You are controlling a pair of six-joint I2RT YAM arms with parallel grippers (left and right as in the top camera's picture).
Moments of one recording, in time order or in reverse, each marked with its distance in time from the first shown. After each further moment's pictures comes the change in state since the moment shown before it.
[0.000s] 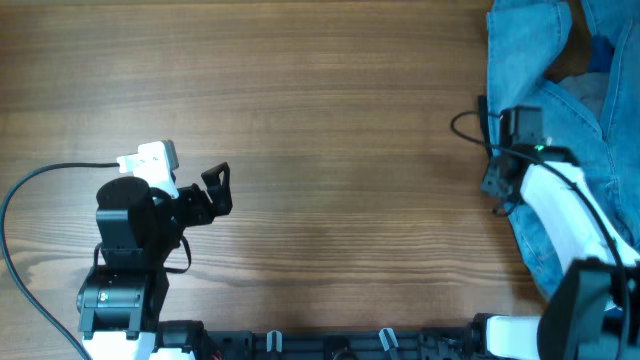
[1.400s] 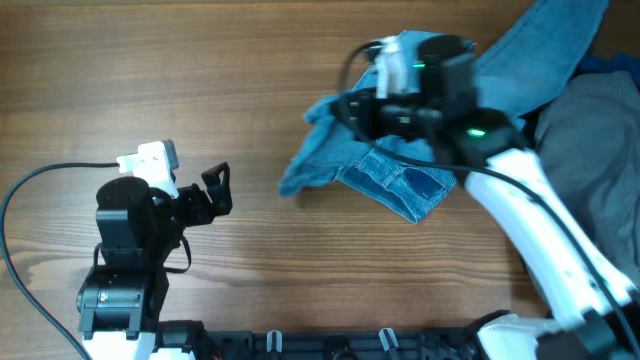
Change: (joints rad) left arm 0.000 0.000 0.001 0.000 0.000 0.000; right arm 0.528 0.000 0.351 0.334 -0.926 0.108
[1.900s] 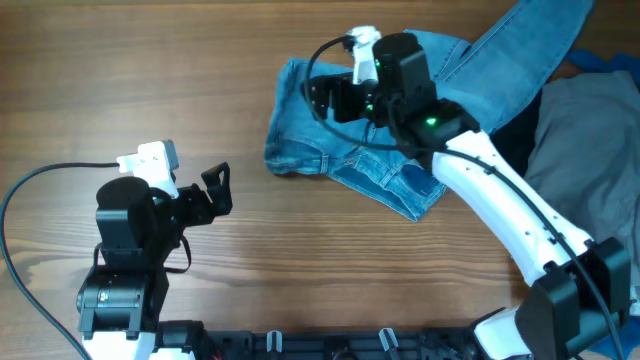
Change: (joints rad) left arm 0.000 0.000 0.000 0.001 0.000 0.000; right arm 0.024 0.134 0.011 0.117 0.355 0.004
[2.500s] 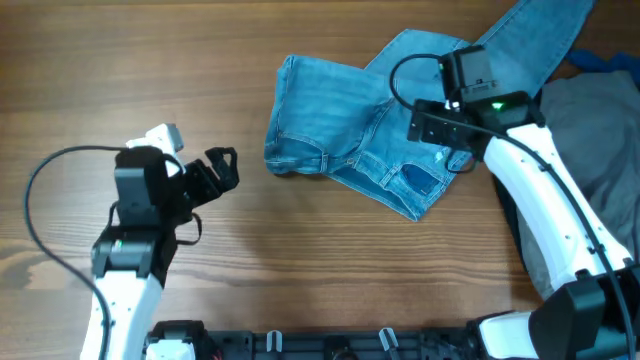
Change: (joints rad) left arm 0.000 0.261 0.001 0.117 0.058 -0.218; right arm -0.230 -0.064 0.004 -0.612 0.417 0.029
